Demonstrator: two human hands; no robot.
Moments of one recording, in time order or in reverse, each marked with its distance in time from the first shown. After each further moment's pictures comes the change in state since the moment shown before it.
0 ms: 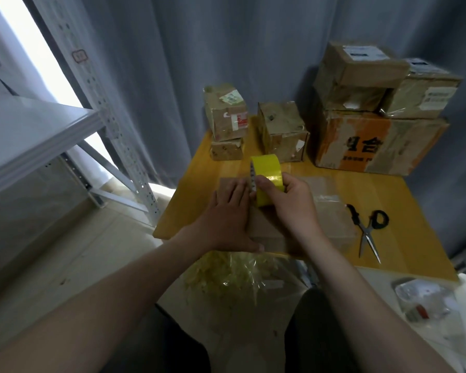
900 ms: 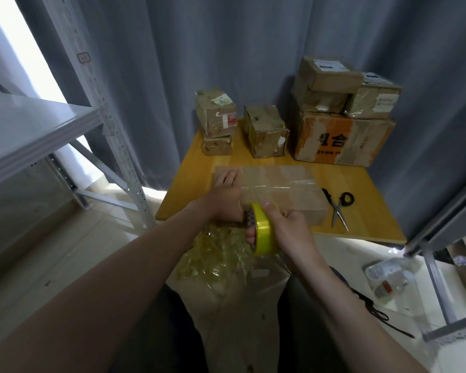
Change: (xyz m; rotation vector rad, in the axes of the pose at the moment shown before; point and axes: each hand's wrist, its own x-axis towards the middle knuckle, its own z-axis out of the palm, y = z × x) left_hand -0.004 0.003 -0.008 -0.225 -0.018 -0.030; right_hand -0.123 -0.022 -0.003 0.223 -0.044 0.360
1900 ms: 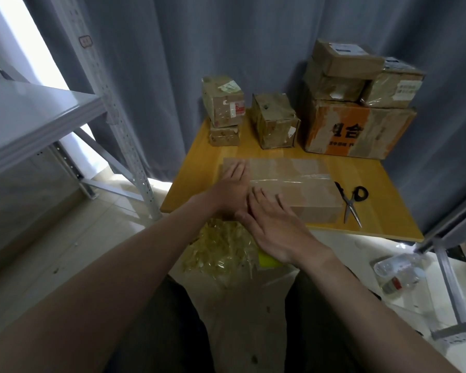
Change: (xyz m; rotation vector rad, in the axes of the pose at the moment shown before) left_hand 0.002 -0.012 0.006 0.051 0.003 0.071; right_hand 0.026 0.009 0.009 -1.327 -0.319 -0.353
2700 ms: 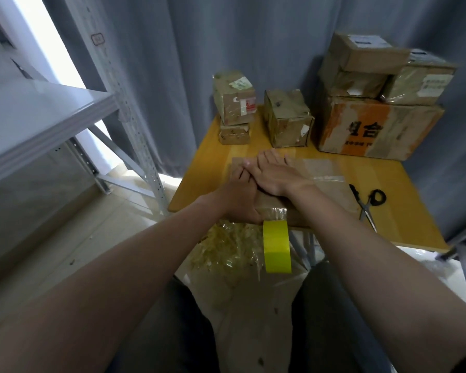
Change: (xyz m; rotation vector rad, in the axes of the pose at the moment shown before) left_hand -0.005 0.009 -0.002 0.014 -0.033 -0.013; right_hand 0.137 0.042 -0.029 -0.058 -0.041 0.147
